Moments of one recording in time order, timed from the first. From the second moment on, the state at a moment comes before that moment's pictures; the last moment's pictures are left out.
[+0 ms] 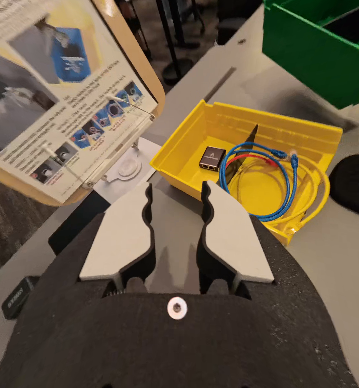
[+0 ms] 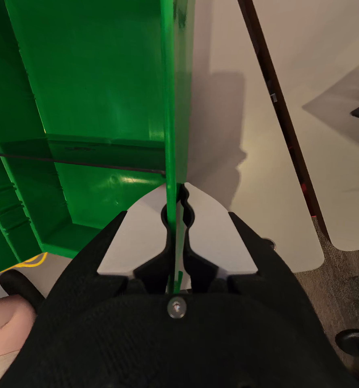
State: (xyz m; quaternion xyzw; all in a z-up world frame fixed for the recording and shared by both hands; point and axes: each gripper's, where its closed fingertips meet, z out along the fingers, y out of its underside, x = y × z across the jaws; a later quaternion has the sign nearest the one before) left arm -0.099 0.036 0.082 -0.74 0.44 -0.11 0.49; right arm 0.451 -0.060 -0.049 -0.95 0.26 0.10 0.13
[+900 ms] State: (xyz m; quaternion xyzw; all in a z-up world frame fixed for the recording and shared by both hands) left arm -0.071 0.090 -0.080 -0.88 0.41 -0.17 0.18; right arm 0.435 -0.025 -0.124 -0.98 0.14 0.11 0.11
